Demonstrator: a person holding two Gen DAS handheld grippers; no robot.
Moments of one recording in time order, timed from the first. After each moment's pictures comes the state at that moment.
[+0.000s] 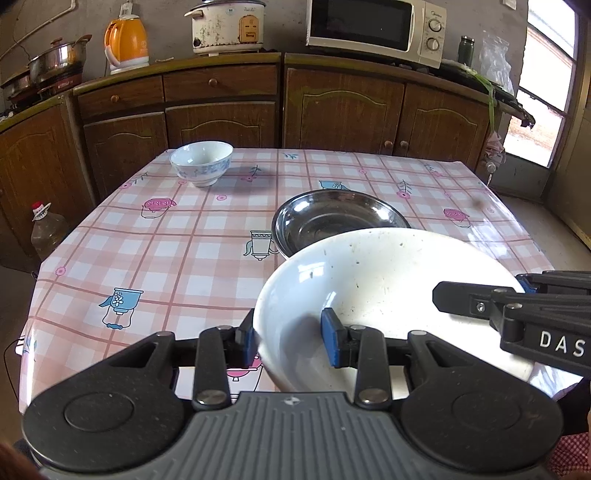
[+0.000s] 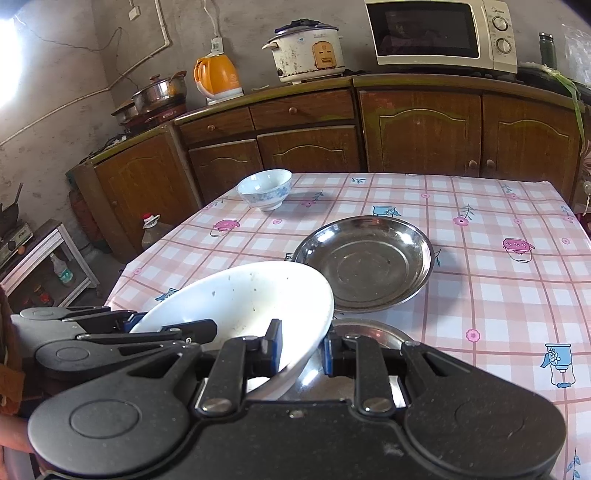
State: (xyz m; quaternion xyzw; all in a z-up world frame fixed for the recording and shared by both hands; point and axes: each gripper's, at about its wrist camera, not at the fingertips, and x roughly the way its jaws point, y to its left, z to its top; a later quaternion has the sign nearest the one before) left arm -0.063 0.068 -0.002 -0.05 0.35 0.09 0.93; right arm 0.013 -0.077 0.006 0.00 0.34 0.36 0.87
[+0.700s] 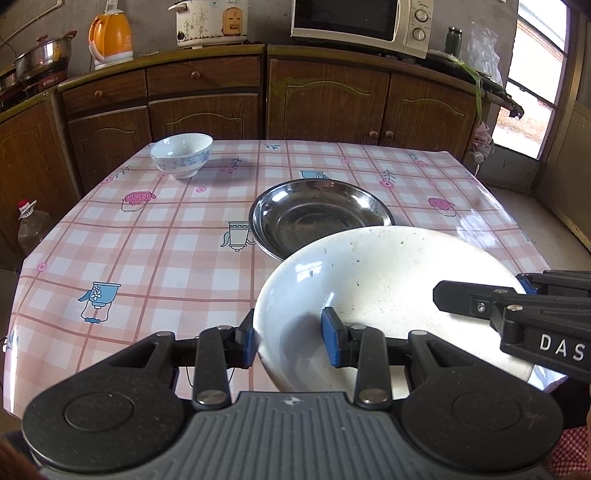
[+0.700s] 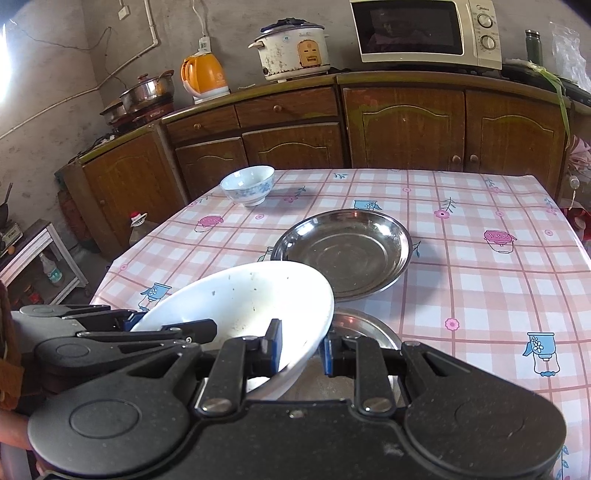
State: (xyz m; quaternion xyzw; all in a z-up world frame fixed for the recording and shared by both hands) left arm -0.057 0.055 -0.010 -0.05 0.36 0.07 0.93; right arm 0.009 -0.094 -0.002 0.00 0.34 0.34 0.88
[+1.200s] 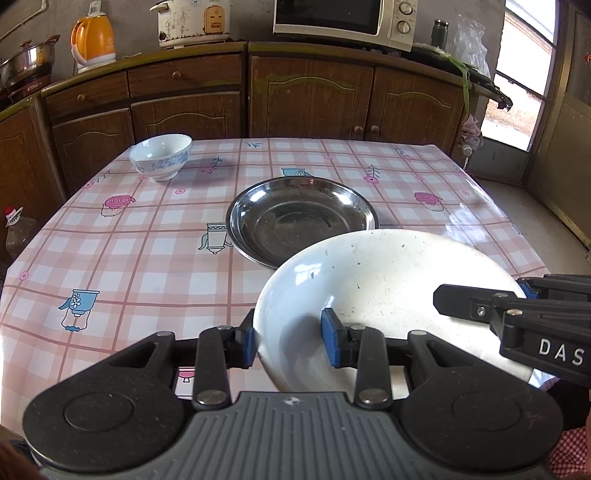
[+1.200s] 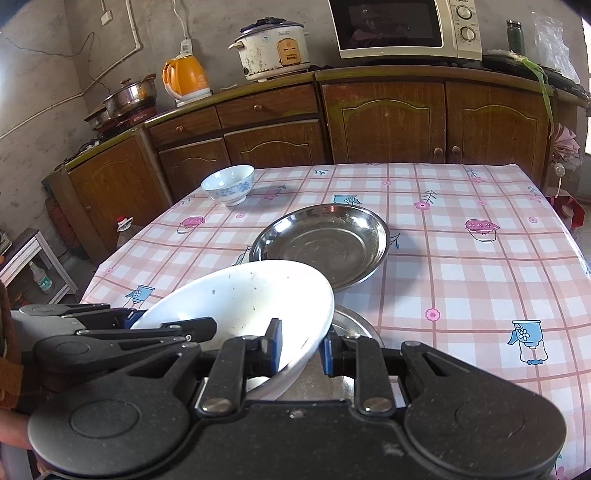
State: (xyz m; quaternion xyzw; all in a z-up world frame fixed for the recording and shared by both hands) left arm -0.044 0.042 -0.015 -0.04 0.37 0.05 0.93; right arm 0.015 -0.111 -0.008 0.01 0.34 0.32 0.88
